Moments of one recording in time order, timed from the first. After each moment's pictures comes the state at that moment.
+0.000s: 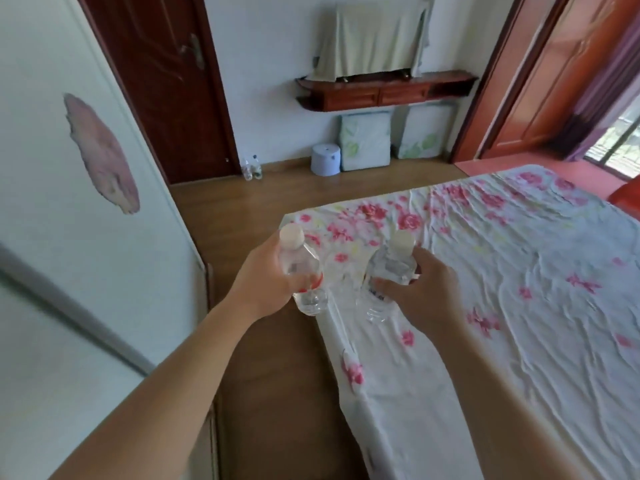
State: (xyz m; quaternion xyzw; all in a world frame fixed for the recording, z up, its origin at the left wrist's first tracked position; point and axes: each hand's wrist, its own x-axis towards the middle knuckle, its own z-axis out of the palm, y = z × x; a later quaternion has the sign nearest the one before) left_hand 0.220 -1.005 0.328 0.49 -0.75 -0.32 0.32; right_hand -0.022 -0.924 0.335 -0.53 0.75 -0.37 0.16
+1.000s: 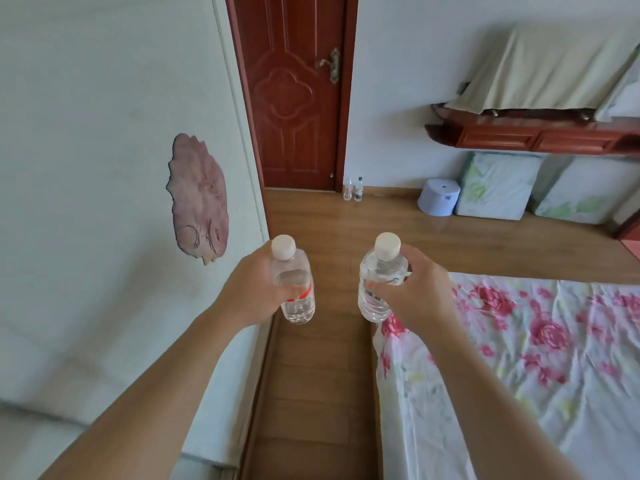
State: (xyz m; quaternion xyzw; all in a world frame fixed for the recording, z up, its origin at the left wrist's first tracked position) left_hand 0.363 -1.268 0.334 0.65 -0.62 -0.28 0.34; right_hand 0.109 -1.297 0.344 -0.67 0.61 -0.34 0.25
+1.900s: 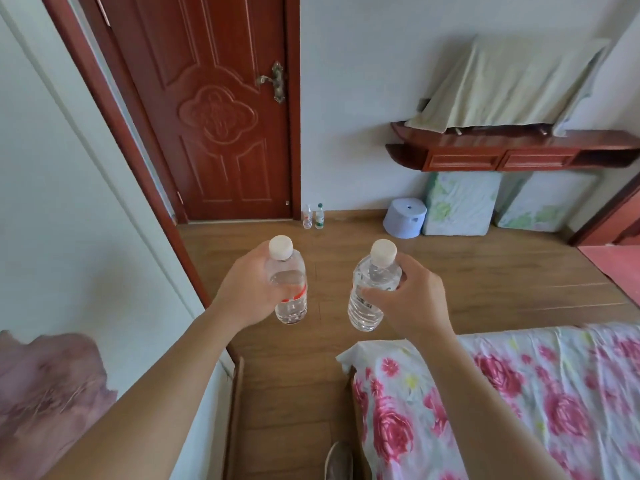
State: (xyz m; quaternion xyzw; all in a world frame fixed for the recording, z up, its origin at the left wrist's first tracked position) left_hand 0.376 -1.663 0.330 0.59 -0.67 -0.29 0.34; right_hand 0.128 -1.648 0.337 -0.61 0.67 -0.36 0.23
